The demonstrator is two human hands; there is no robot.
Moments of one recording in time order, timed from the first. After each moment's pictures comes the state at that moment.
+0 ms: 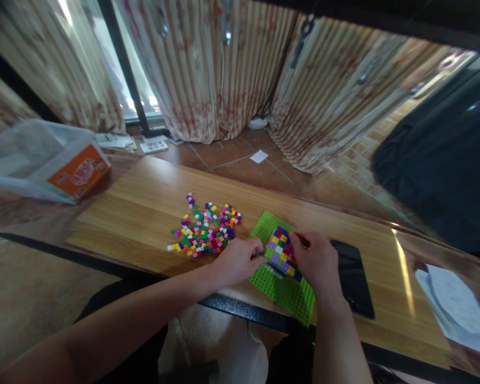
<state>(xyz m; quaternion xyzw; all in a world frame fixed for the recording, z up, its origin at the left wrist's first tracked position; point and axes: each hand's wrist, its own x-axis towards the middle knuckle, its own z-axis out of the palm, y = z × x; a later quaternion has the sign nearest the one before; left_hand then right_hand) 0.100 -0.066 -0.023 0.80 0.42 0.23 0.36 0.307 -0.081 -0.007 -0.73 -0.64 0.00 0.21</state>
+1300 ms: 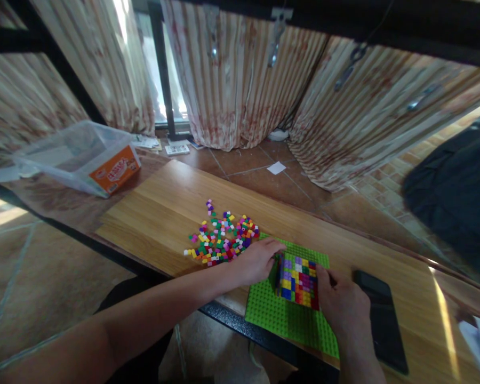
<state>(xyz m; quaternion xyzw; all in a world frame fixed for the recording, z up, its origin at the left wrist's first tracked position) 0.106 -0.034 -0.038 0.84 0.34 0.26 0.33 0.307 -0.094 -0.002 -0.84 -0.53 0.07 0.03</state>
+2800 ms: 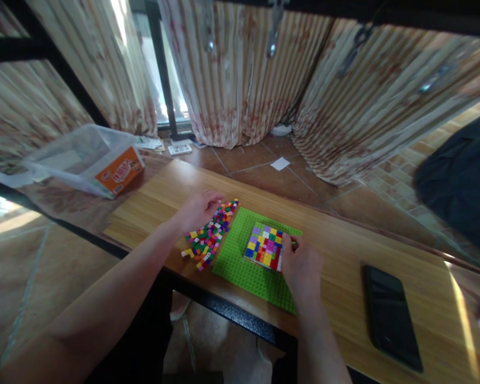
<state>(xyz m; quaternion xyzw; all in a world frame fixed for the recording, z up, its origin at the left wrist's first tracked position) -0.040 0.022 0.002 0.80 0.51 0.26 0.17 0.221 -0.056 -0.003 -0.79 -0.58 0.08 0.18</state>
